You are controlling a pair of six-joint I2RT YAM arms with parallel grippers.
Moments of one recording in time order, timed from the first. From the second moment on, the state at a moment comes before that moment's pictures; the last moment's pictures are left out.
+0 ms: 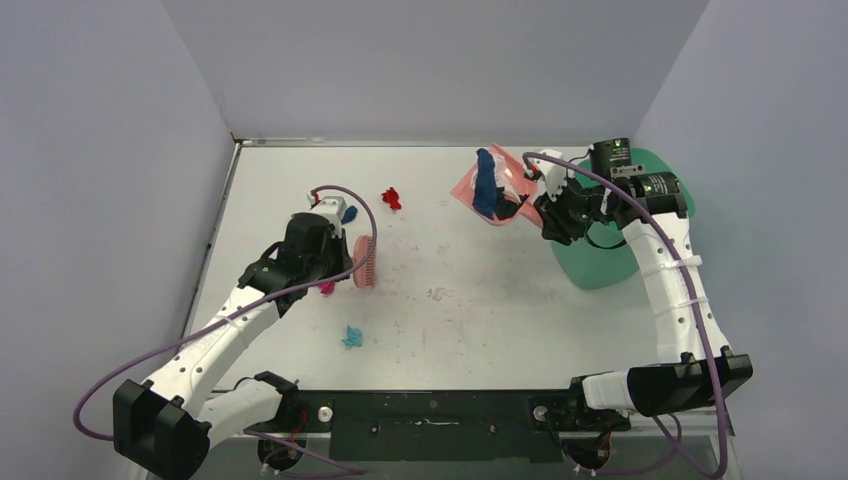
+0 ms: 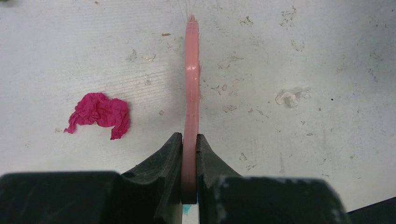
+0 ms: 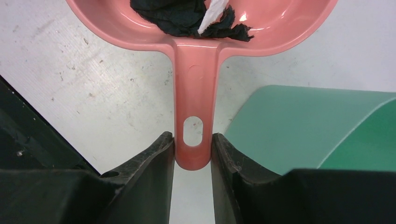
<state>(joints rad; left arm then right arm) -0.46 1.06 0.86 -0.51 -0.07 -0.34 0.16 1.35 1.61 -1.27 -0.39 -0.72</state>
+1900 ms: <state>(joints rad) -0.46 1.05 0.86 -0.51 -0.03 -0.33 -0.41 1.49 1.96 -1.41 0.09 -1.05</state>
